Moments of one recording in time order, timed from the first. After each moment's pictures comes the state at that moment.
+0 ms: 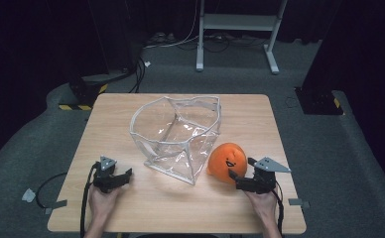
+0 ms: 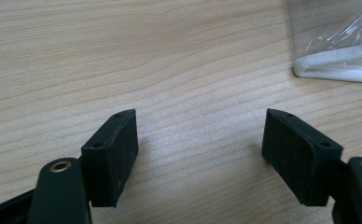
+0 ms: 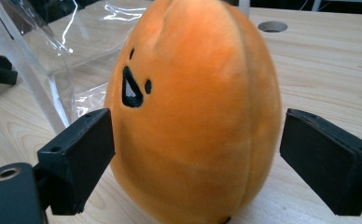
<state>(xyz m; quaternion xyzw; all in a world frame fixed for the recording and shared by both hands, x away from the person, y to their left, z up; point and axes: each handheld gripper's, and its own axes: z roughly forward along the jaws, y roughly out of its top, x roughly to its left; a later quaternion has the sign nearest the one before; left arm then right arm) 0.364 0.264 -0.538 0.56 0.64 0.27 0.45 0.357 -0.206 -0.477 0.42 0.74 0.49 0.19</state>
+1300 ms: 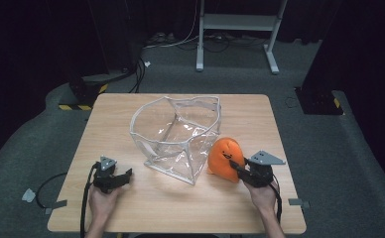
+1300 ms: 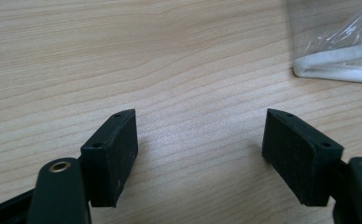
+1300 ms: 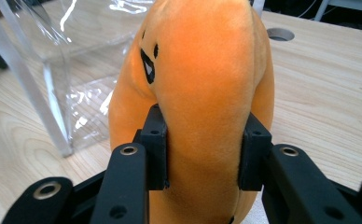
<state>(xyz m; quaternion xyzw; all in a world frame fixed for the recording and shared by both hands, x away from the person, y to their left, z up) 0.363 0.264 -0.538 0.56 0.64 0.27 0.45 0.369 -0.197 -0.460 0.39 0.77 0.46 0.20</state>
